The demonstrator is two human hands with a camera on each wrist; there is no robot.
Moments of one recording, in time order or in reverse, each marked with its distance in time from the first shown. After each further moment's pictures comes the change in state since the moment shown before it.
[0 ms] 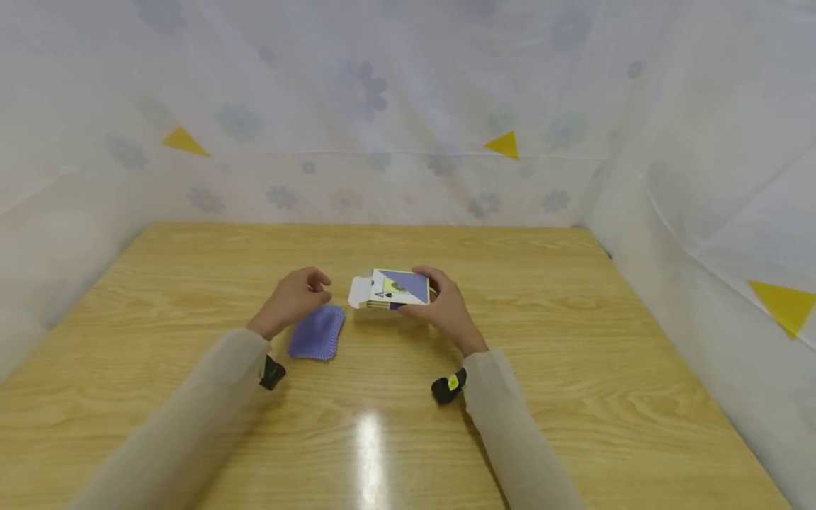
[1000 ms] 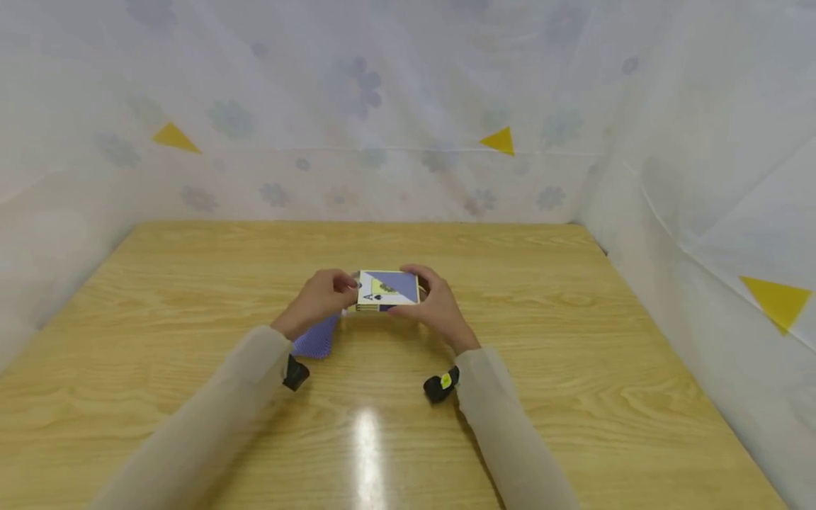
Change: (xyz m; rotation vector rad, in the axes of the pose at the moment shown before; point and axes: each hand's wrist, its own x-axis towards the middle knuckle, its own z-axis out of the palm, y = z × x) left_hand 0.005 0.023 0.029 -0.141 -0.083 0.052; right_hand 0.003 -0.003 0.007 0.012 -0.015 -0.041
